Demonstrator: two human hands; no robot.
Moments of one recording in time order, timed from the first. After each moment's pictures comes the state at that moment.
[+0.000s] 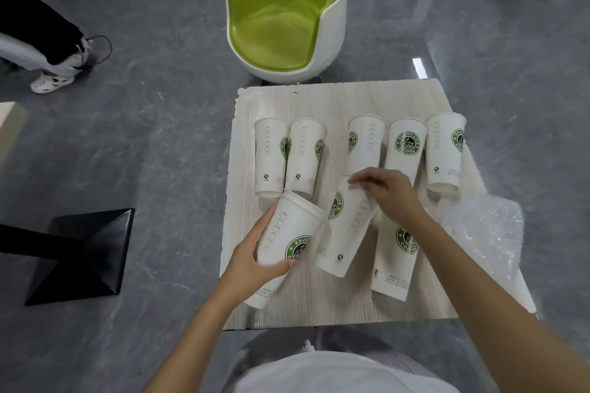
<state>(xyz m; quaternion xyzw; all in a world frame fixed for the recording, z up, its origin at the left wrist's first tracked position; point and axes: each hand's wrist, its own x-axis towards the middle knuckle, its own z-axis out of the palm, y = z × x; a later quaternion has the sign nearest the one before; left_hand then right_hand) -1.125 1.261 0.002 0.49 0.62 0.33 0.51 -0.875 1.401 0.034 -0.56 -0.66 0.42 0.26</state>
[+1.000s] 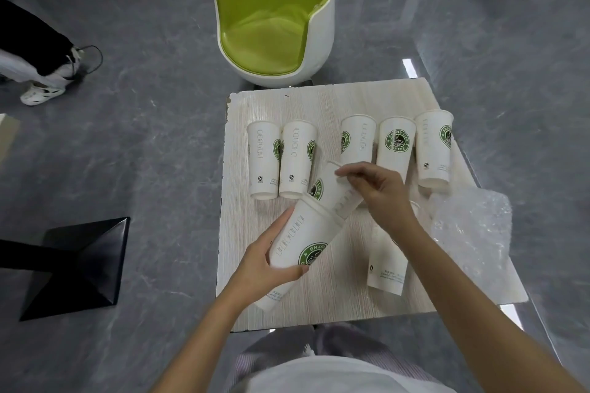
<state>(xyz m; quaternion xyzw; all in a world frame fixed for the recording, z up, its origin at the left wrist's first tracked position) -1.107 1.265 0.014 0.54 0.57 0.30 0.54 -0.896 1.369 0.062 -0.49 -0.58 0.49 0.43</state>
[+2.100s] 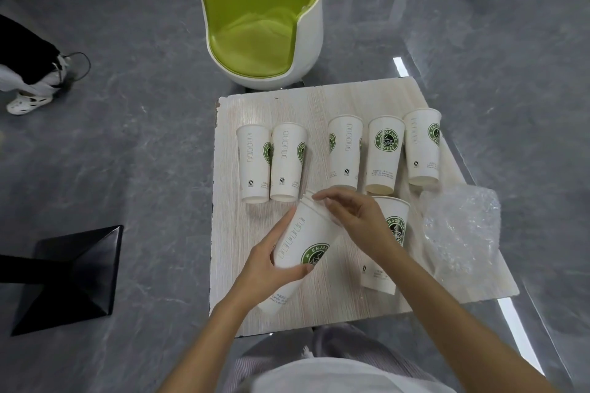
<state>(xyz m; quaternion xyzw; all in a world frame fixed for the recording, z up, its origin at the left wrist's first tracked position) -1.088 1.273 0.008 0.54 0.57 0.29 0.54 -0.901 1.341 0.049 -0.49 -0.60 0.51 0.38</state>
